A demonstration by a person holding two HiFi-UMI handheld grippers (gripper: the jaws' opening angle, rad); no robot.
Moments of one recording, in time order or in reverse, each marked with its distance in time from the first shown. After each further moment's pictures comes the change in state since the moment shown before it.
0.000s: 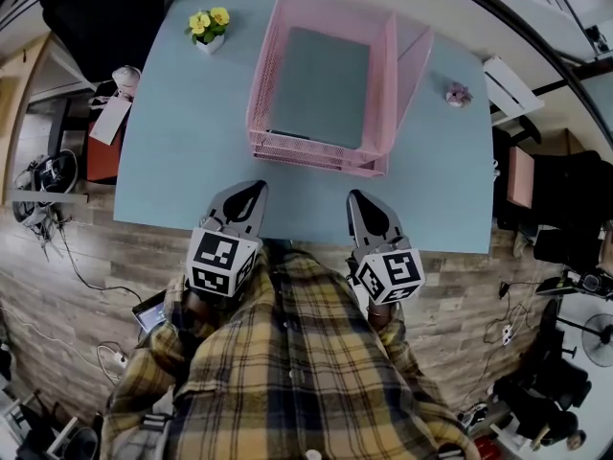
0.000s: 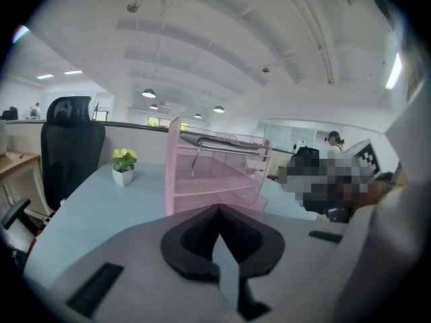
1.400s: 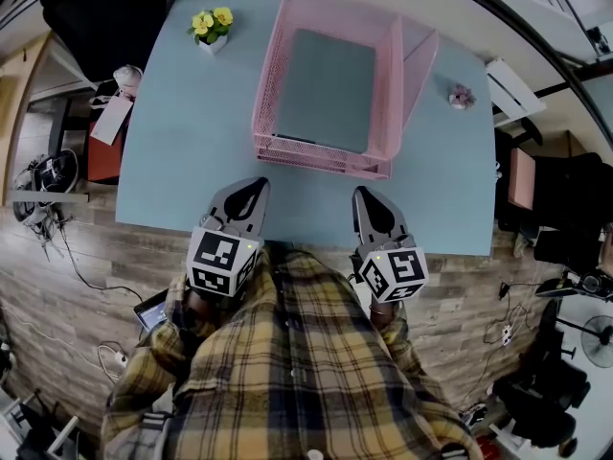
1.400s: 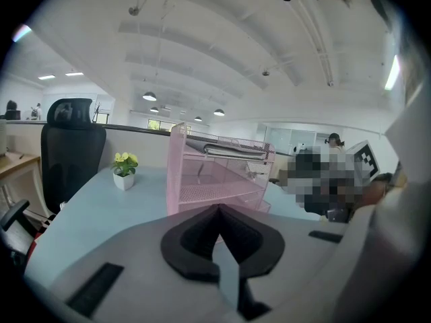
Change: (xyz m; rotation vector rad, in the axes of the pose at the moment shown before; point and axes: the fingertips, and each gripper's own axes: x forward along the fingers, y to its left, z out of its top) left arm 0.001 0.010 0.011 0.000 -0.028 0.000; right arm 0.010 -0.006 0.009 0.005 -0.002 -0.035
